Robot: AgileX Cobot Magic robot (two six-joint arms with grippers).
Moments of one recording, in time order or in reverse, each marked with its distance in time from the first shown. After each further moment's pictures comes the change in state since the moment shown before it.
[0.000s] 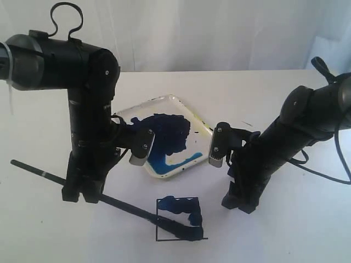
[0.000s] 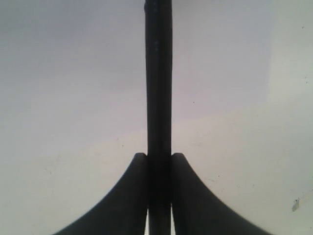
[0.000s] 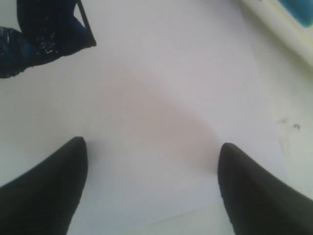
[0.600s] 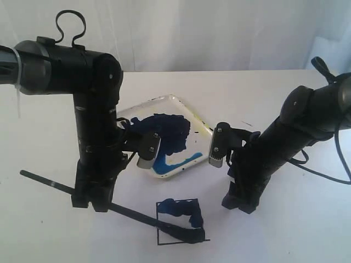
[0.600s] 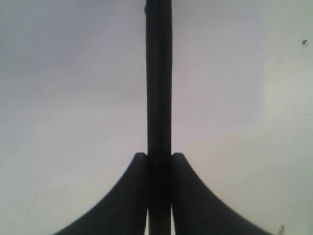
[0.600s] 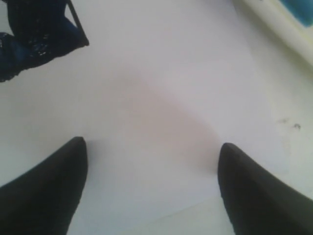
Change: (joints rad) left arm 0.000 0.030 0.000 -0.084 -0.002 0.011; right arm 0.000 0.000 0.000 0.000 0.002 0.000
